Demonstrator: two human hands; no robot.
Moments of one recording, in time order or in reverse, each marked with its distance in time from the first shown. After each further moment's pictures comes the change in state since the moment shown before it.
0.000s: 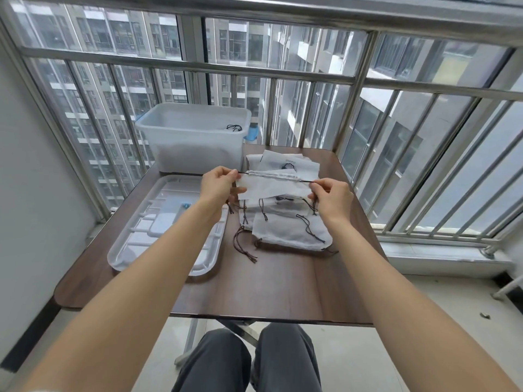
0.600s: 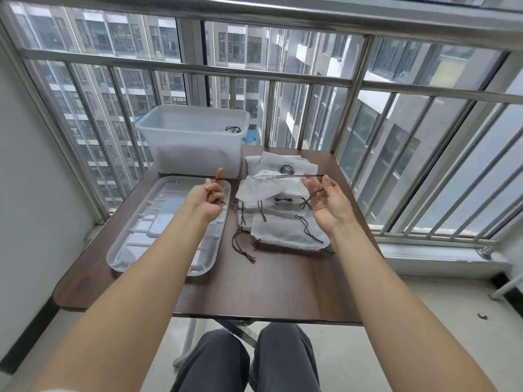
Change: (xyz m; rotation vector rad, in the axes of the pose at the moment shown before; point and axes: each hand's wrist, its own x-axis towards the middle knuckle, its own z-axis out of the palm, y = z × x) left_hand 0.021 -0.013 -0.028 -1.087 -0.183 -0.497; right_hand -0.002 -0.008 -0.004 1.287 -0.189 0.457
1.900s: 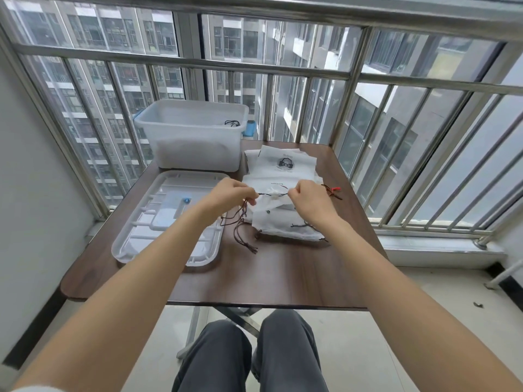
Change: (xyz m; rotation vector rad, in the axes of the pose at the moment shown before) left_hand -0.045 -0.035 0.022 1.709 -0.072 0.280; right_hand -0.024 0.018 0.017 -1.991 -0.088 -0.324
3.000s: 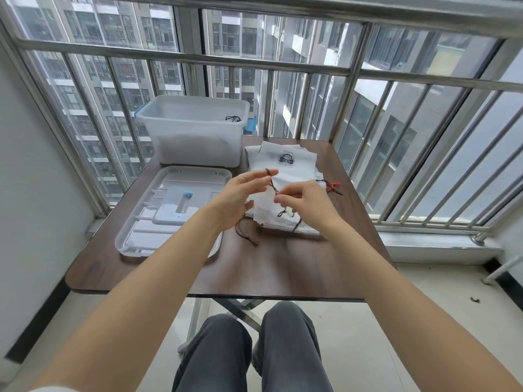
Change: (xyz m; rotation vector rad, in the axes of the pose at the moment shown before) left_hand -0.016 -0.001 0.020 -0.557 -0.117 0.097; right_hand -0.033 -0.007 -0.006 0.466 -0.123 -0.133
